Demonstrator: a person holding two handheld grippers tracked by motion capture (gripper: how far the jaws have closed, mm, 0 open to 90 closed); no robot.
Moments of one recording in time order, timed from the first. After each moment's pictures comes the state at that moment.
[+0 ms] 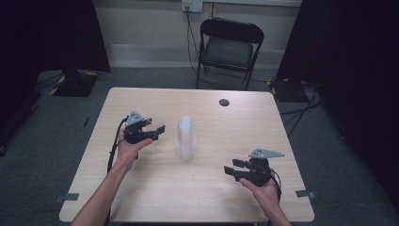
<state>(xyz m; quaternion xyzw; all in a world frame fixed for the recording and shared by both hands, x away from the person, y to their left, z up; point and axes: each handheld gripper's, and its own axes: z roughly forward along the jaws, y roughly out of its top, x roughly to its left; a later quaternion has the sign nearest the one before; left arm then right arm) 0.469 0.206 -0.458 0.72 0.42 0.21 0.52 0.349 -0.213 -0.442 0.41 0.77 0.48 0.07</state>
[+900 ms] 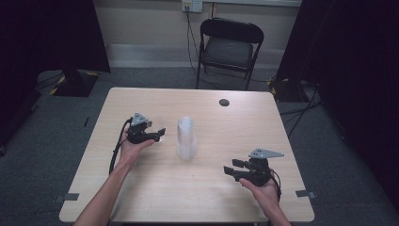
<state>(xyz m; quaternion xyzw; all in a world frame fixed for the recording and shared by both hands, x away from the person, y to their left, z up) 0.479 0.202 -0.474 0.74 0.43 0.20 0.47 0.349 -0.213 -0.443 0.41 0.77 0.48 0.07</state>
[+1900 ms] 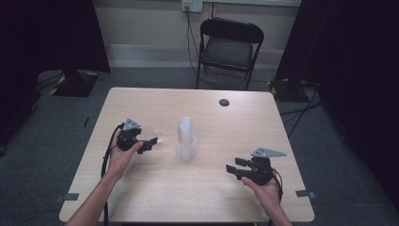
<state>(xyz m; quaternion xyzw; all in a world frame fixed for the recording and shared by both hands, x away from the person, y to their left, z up) 0.447 0.225 -0.463 0.76 0.45 0.19 0.43 0.353 -0.220 -0.445 0.42 0.77 0.48 0.08</state>
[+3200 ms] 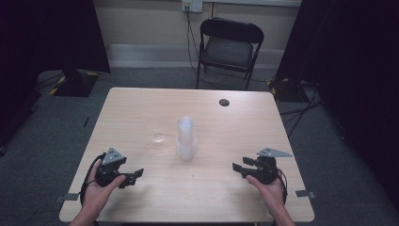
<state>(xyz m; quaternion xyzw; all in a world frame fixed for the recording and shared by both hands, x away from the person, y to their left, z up) 0.329 0.250 -0.455 0.78 0.45 0.18 0.39 0.357 -0.238 -0.453 0.46 0.75 0.46 0.10</state>
